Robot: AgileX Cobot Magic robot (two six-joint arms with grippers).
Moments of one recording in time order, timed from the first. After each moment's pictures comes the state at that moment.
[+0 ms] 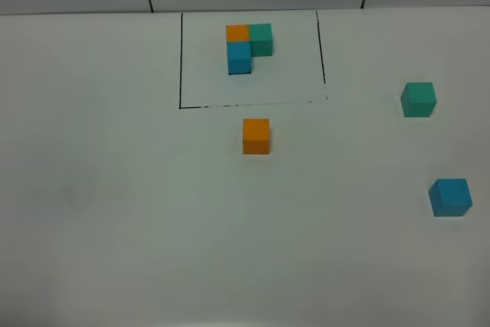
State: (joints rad) left arm -0.04 0.00 -0.50 -0.11 1.04 0.07; right arm -0.05 0.05 -0.50 0.10 1.06 -0.07
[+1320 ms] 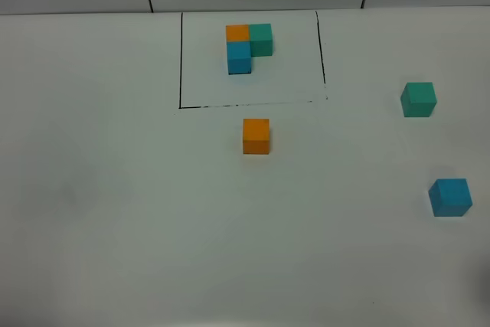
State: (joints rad) left arm -0.04 0.00 -0.50 -0.11 1.04 0.07; right arm -0.05 0.61 -0.53 0.10 0.90 -0.11
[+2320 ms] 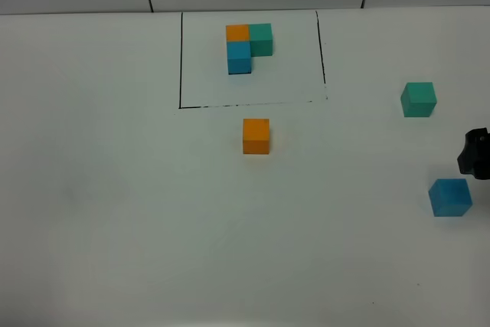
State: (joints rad) left arm -0.04 0.00 -0.50 -0.11 1.04 0.07; right arm -0.05 1.35 -0.80 0.10 0.70 -0.17
